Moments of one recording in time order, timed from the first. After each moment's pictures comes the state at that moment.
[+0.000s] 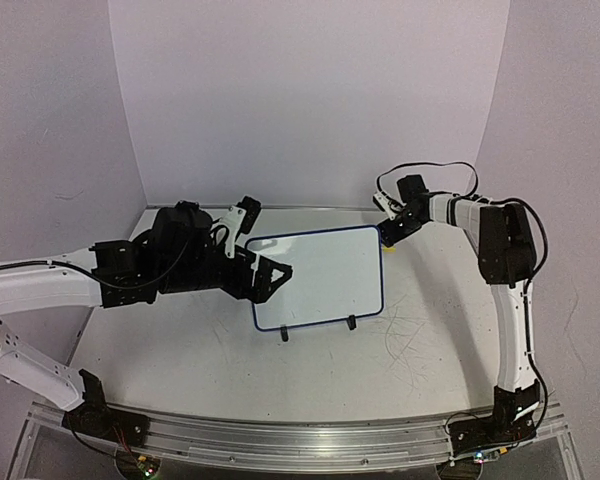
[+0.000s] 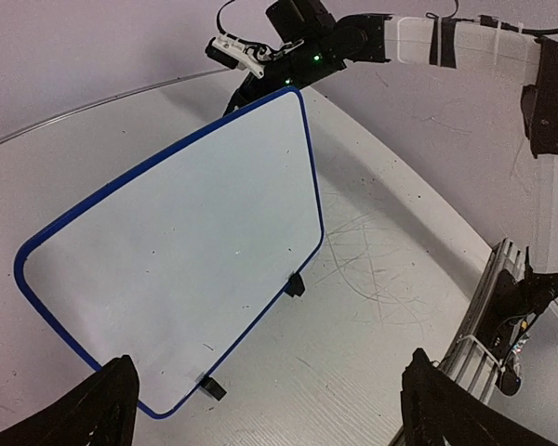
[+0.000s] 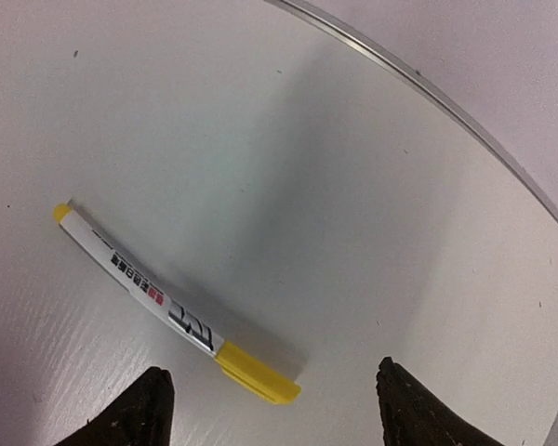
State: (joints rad) left arm -1.05 1.26 1.00 -0.16 -0.10 -0.36; right arm 0.25 2.34 1.91 -0.47 -0.02 -0.35
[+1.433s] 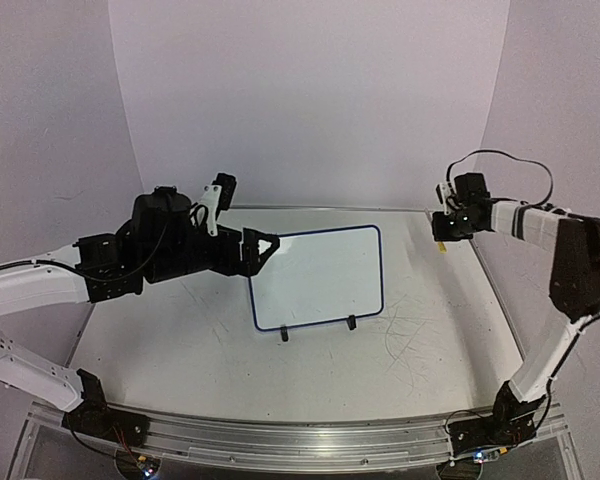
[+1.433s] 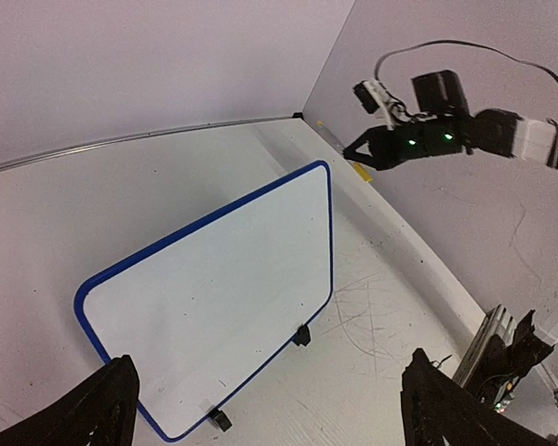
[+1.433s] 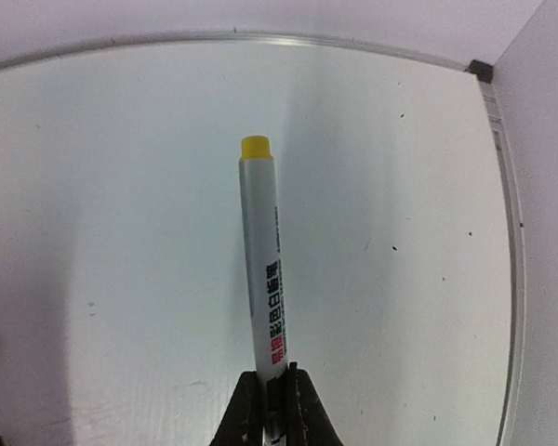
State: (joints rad) left arm -1.00 1.20 1.01 -0.12 -0.16 -0.44; right arm 0.13 1.76 1.32 -0.35 0.00 0.02
